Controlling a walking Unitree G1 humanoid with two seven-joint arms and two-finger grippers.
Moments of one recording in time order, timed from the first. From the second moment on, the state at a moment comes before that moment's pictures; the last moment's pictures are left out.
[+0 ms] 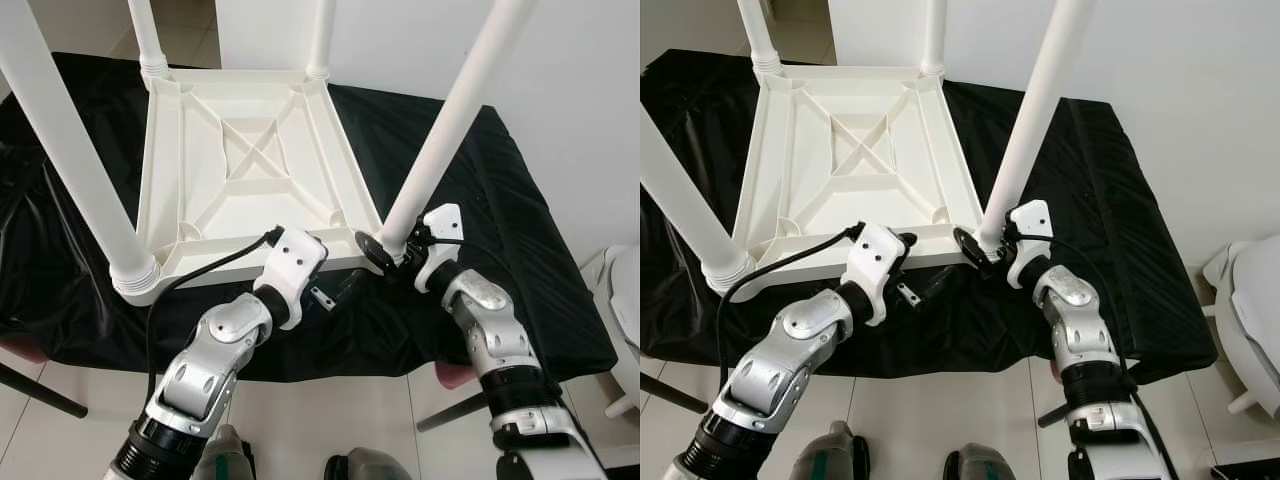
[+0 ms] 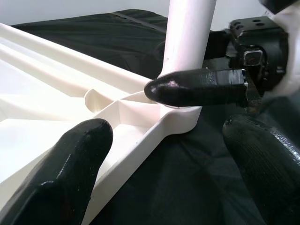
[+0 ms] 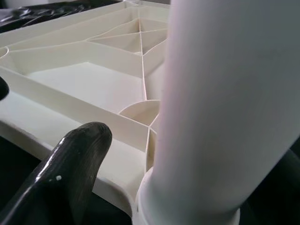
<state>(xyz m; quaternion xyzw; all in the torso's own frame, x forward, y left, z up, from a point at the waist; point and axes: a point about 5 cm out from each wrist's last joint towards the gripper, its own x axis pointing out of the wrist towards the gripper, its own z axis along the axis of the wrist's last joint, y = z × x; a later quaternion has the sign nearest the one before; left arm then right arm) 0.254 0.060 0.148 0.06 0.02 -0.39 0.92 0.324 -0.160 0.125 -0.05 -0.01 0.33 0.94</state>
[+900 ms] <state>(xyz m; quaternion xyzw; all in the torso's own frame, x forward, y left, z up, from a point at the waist) 0.252 0.059 0.147 0.06 0.02 -0.39 0.92 0.346 -0.170 0.119 -0.05 0.01 0.36 0.93</state>
